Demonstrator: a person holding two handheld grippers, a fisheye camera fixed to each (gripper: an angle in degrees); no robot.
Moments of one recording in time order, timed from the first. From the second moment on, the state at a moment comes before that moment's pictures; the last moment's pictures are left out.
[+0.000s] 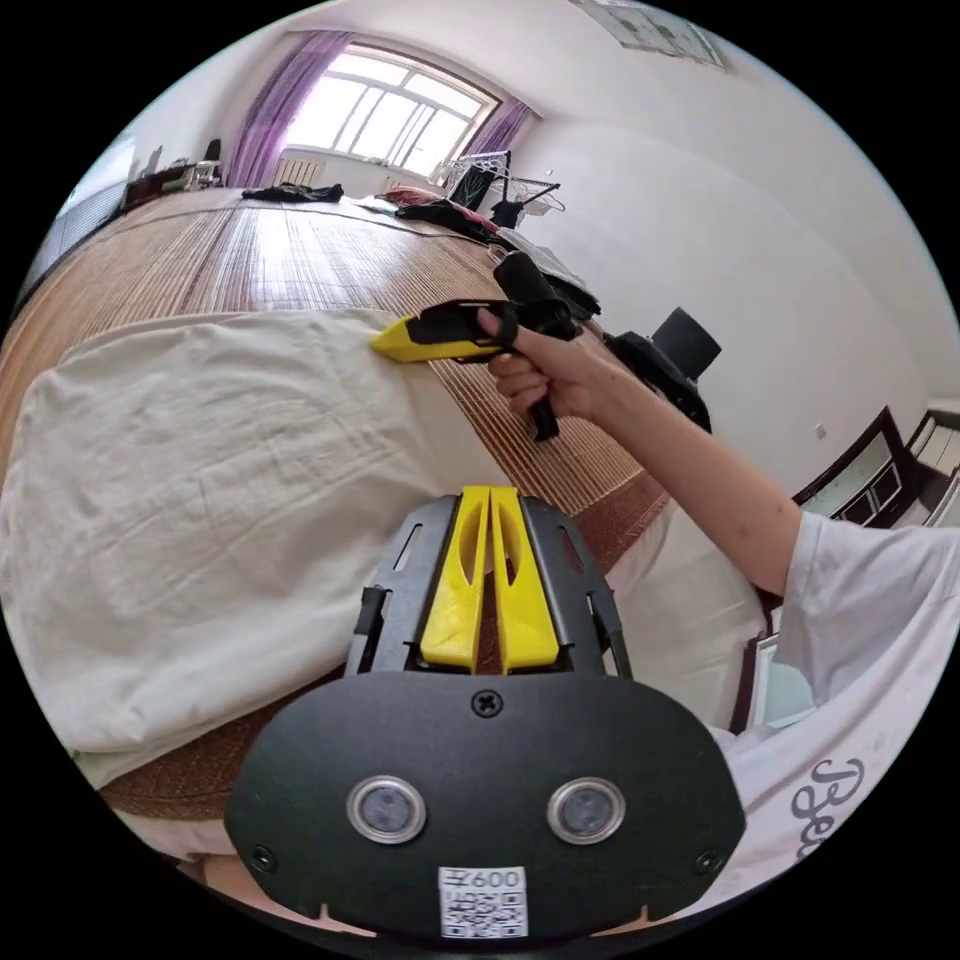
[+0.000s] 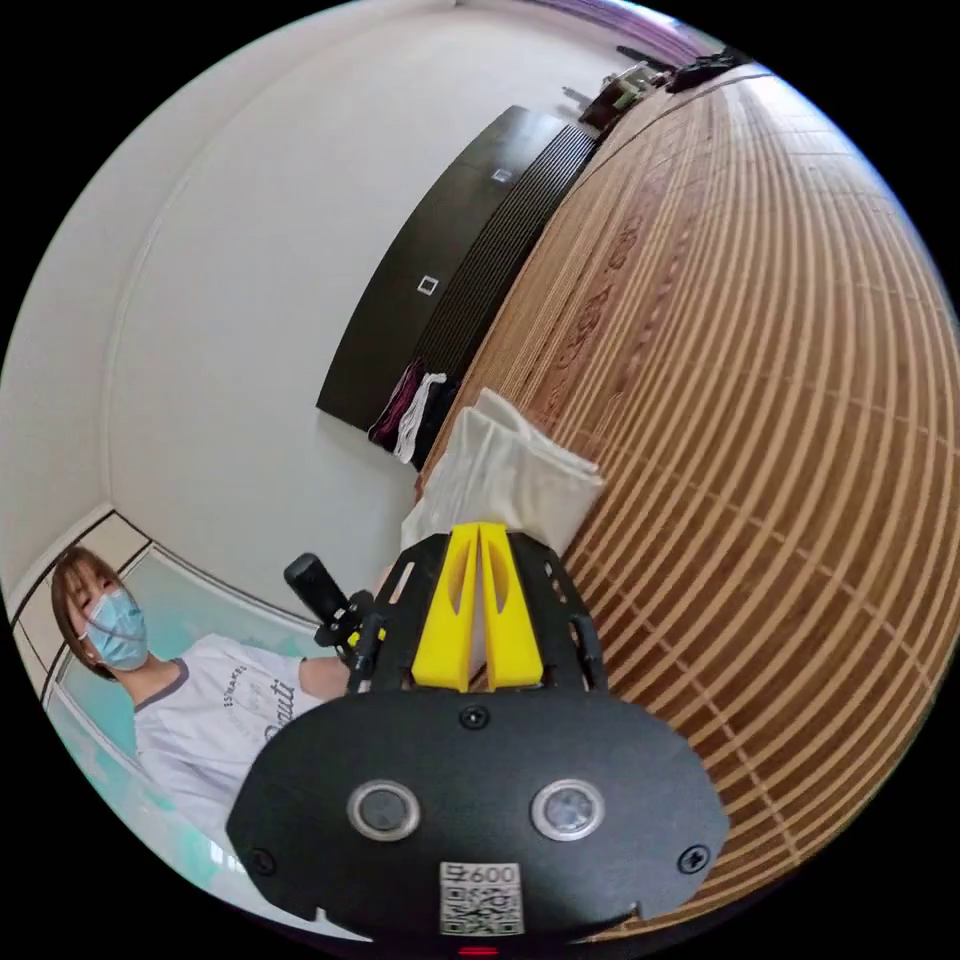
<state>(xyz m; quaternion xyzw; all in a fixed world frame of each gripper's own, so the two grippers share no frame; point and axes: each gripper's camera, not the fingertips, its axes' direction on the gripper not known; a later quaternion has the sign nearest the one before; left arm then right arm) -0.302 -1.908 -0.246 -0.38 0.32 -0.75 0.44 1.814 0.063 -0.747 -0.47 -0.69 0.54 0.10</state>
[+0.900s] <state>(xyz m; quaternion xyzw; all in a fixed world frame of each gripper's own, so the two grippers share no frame) -0.169 -1.879 -0.337 -0.36 0.31 -0.75 0.46 1.882 0.100 -0.696 -0.55 -0.63 0.55 0.06</state>
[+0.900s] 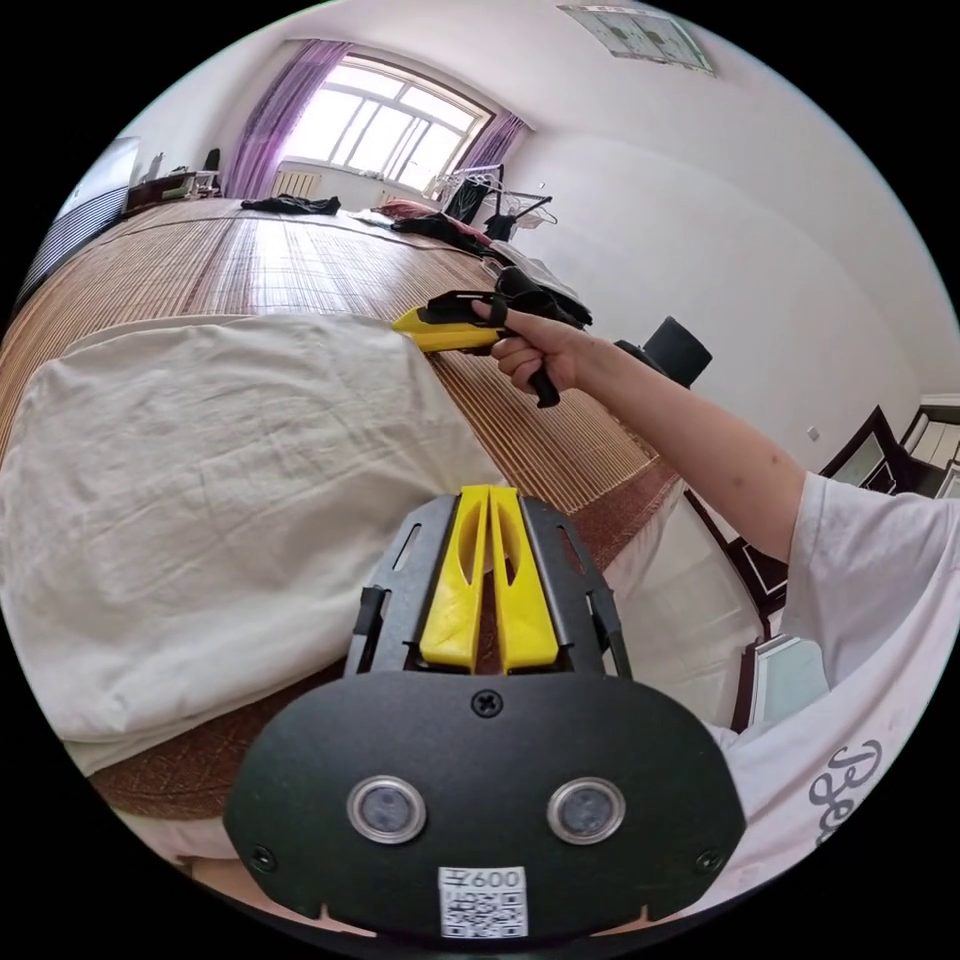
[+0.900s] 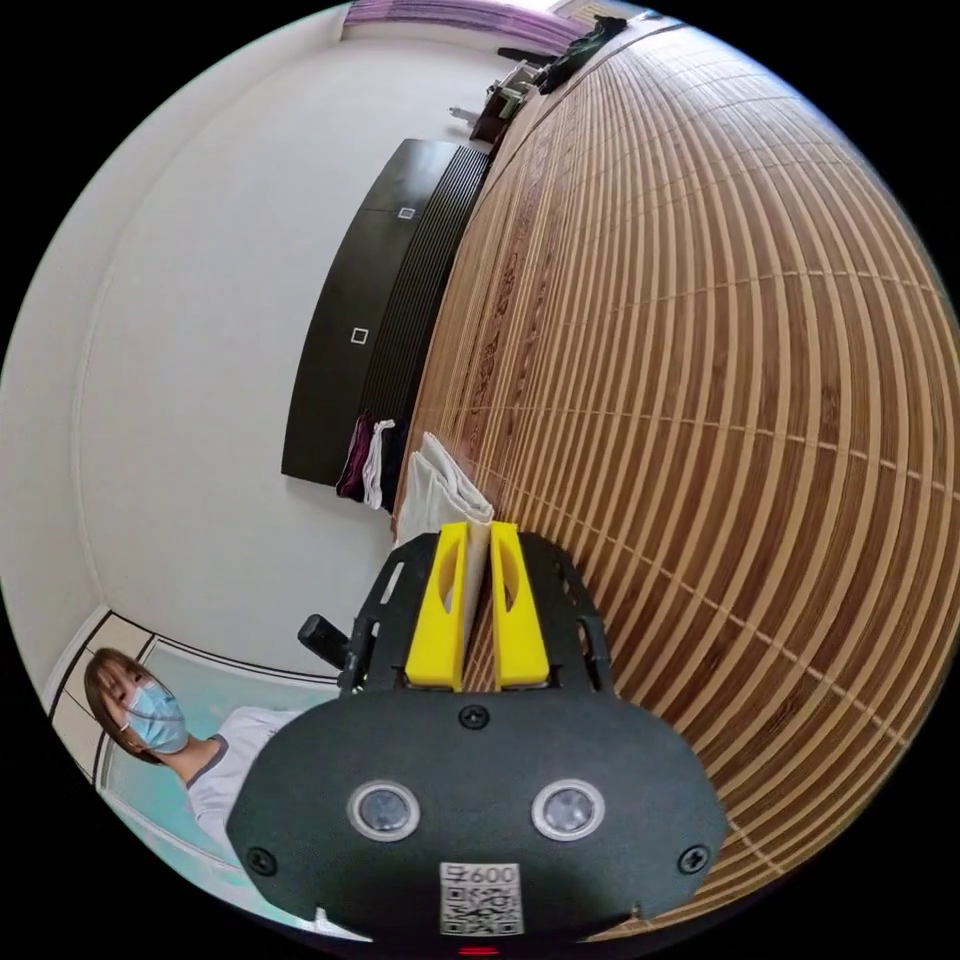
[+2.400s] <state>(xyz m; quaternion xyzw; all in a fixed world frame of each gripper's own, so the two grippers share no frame) 0.048 -2.178 -0.679 -0.41 0.20 -0.21 0.86 2.212 0.100 -0.900 -0.52 -0.54 0.66 0.02</state>
